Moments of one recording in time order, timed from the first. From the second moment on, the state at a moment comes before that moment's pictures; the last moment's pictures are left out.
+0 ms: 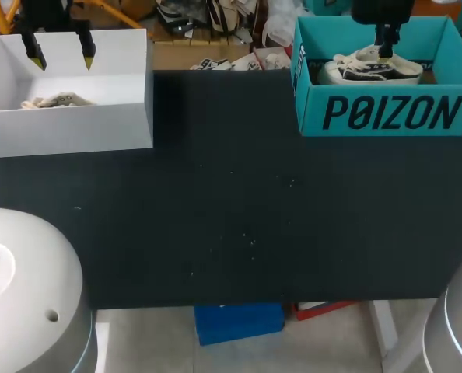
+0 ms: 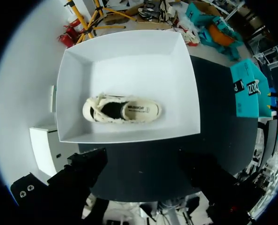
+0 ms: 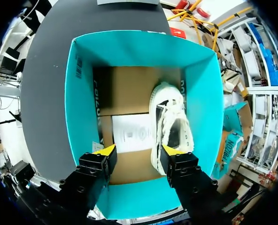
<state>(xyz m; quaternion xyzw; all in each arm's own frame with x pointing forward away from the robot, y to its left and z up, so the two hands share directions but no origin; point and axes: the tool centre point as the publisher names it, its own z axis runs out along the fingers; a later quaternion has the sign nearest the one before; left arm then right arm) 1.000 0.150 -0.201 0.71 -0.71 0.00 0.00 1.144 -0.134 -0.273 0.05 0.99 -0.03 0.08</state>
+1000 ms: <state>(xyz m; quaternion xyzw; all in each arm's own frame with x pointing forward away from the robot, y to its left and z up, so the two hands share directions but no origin) 1.000 0.150 -0.201 0.71 -0.71 0.00 0.00 1.203 -0.173 -0.378 0.07 1.00 -0.03 0.04</state>
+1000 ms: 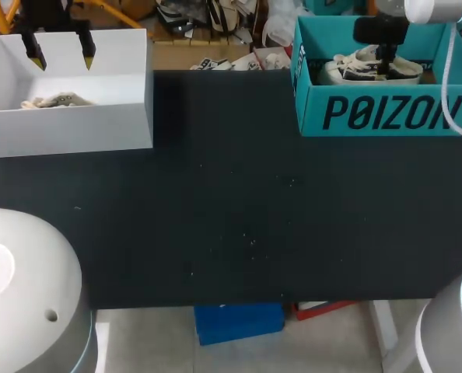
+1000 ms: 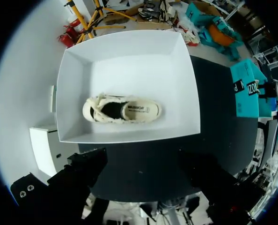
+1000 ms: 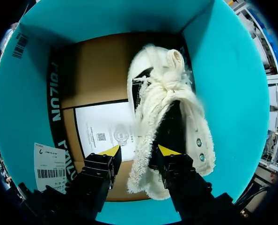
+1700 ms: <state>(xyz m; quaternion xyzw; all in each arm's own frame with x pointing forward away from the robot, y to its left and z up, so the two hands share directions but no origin) 1.000 0.150 -0.201 0.71 -0.71 0.00 0.00 1.209 -0.177 -0.406 0.08 1.00 -0.04 0.03</state>
